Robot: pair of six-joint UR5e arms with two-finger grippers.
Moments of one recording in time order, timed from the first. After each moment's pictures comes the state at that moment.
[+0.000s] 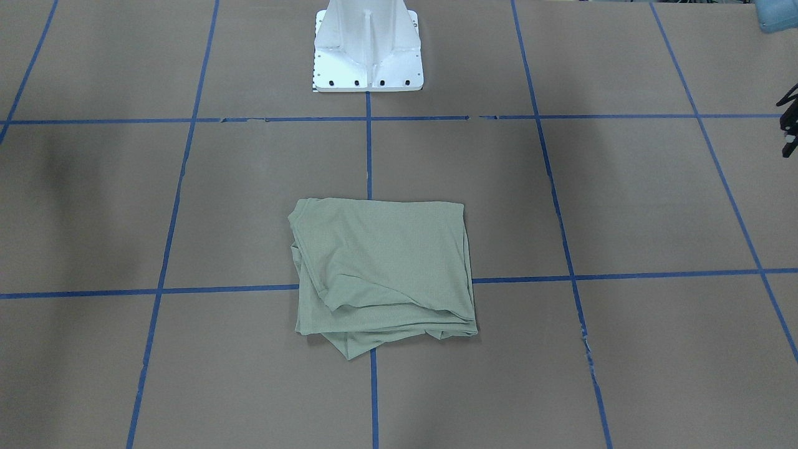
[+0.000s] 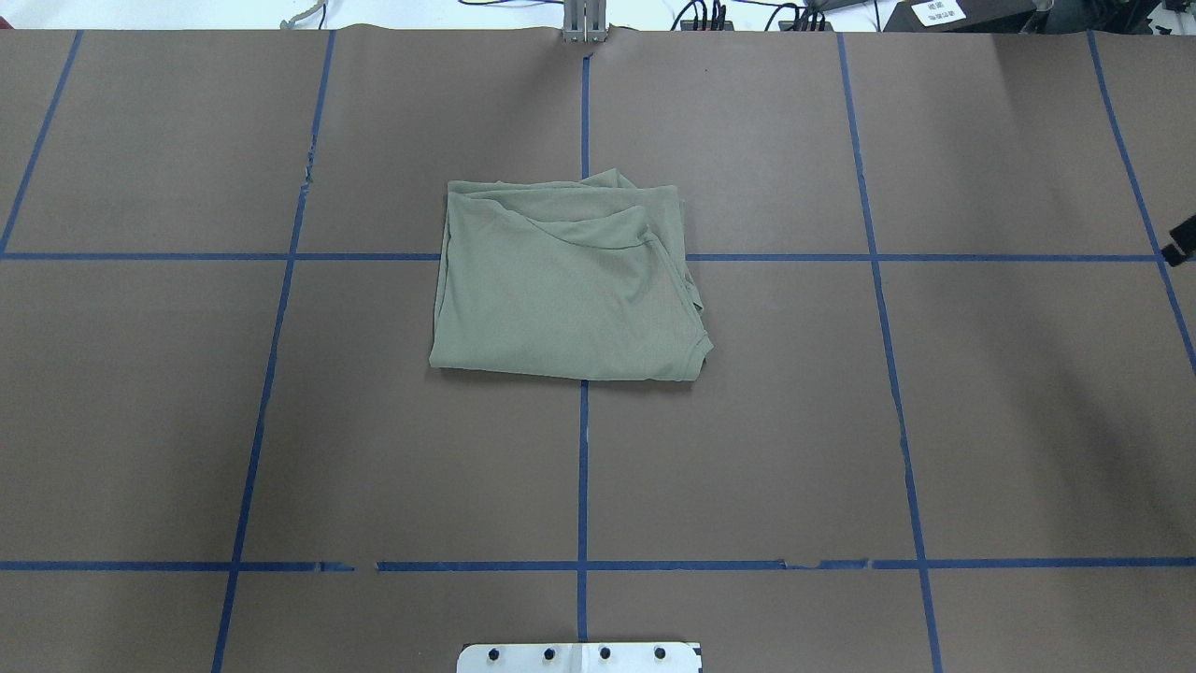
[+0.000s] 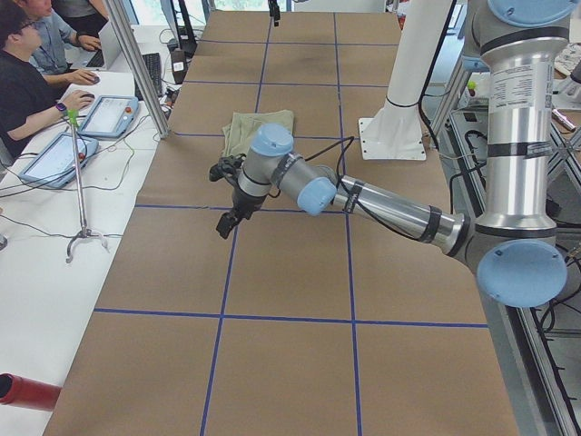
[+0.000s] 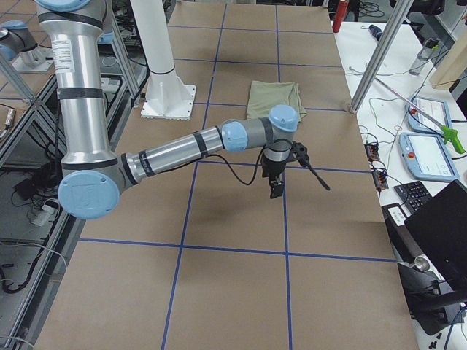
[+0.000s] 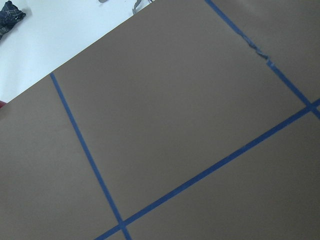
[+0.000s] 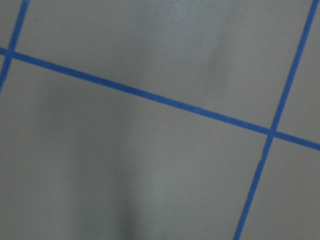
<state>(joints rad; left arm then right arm) -1.43 -1.39 -1.94 -1.90 -2.18 0.07 1.35 -1.58 1.86 -1.72 2.25 0.00</state>
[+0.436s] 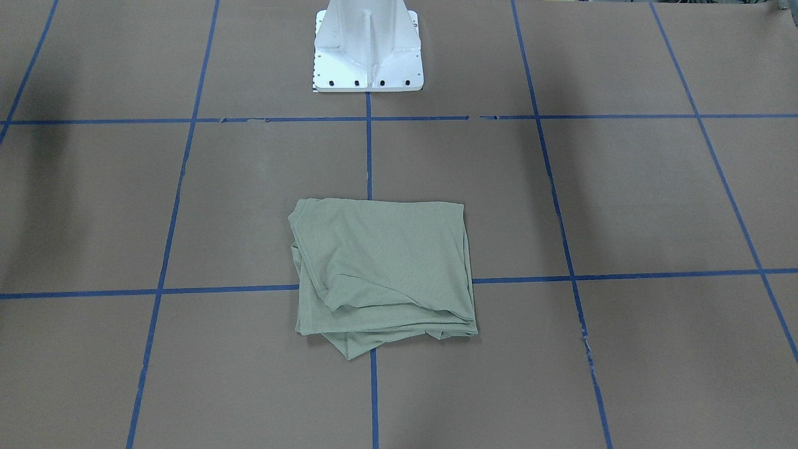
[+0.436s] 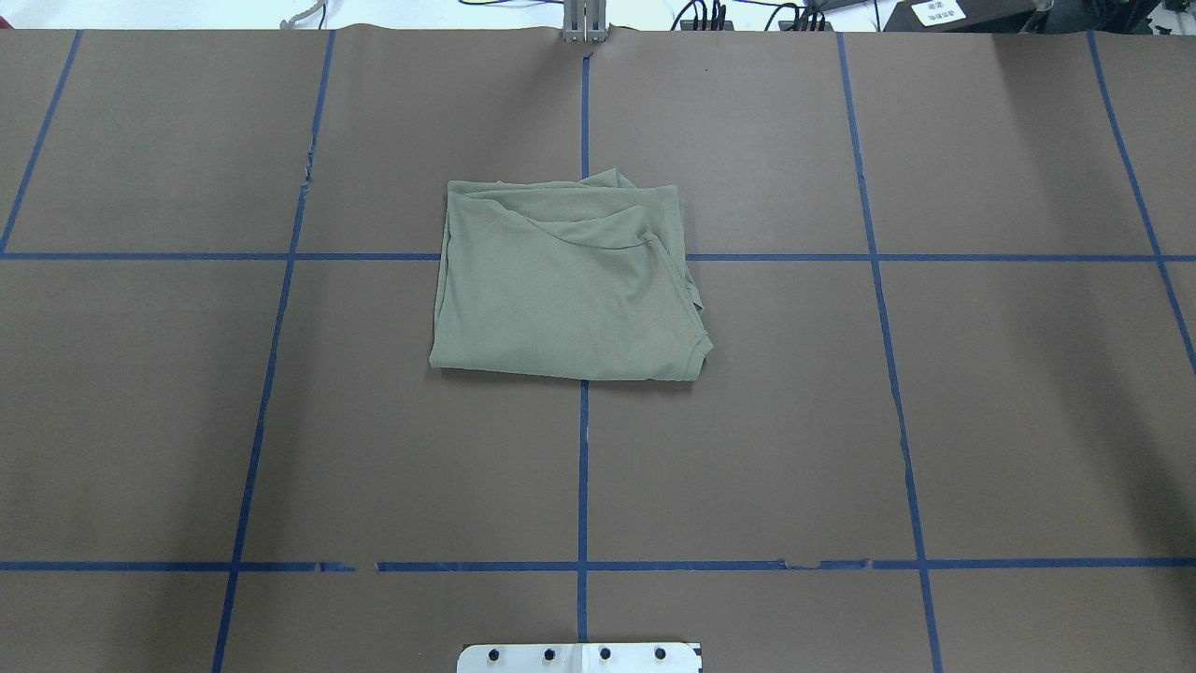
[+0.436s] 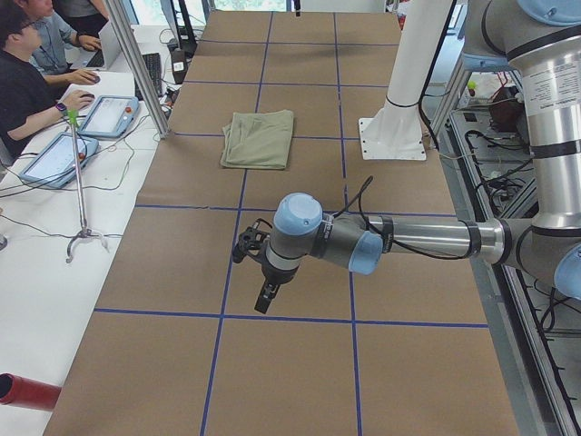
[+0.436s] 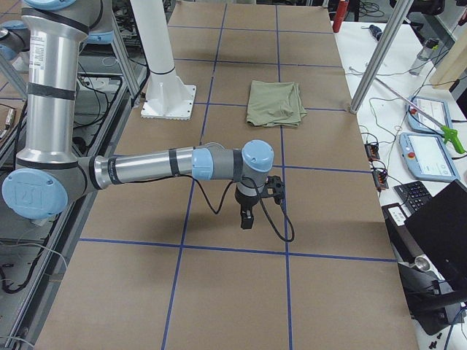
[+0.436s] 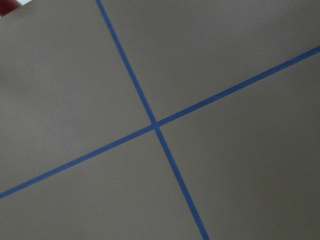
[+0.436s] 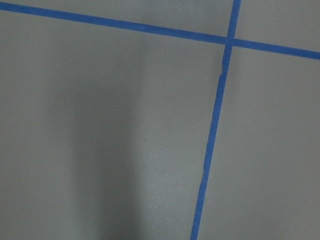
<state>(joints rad) -1.58 -1.32 -1.83 -1.83 -2.29 0.10 1.43 -1.72 1.87 -1.72 2.33 -0.03</state>
